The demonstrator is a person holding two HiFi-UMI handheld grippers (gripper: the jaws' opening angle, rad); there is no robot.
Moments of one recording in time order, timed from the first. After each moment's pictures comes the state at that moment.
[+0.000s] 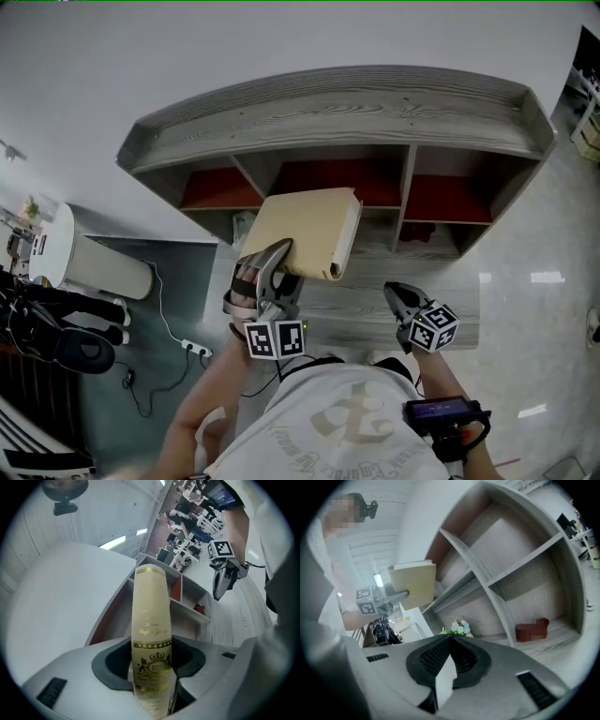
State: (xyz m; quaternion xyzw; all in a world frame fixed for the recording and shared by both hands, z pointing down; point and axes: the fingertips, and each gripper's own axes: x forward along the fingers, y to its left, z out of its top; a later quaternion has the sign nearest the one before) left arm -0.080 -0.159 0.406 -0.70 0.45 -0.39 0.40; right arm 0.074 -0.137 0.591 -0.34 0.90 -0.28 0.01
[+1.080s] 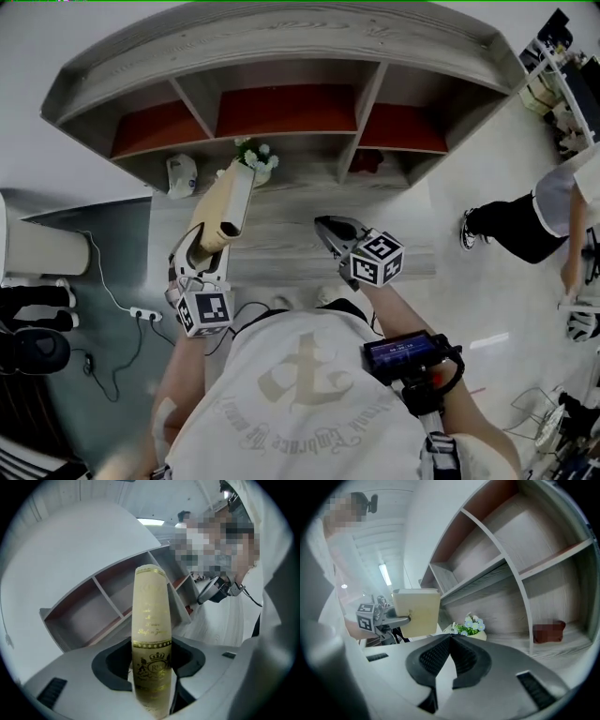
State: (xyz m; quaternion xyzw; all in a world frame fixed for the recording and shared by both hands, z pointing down) left arm -0.192 -0.102 0.512 -0.77 0.52 -0.34 0.15; right arm 0.002 -0.124 0.582 -0.30 0.92 -0.26 -0.04
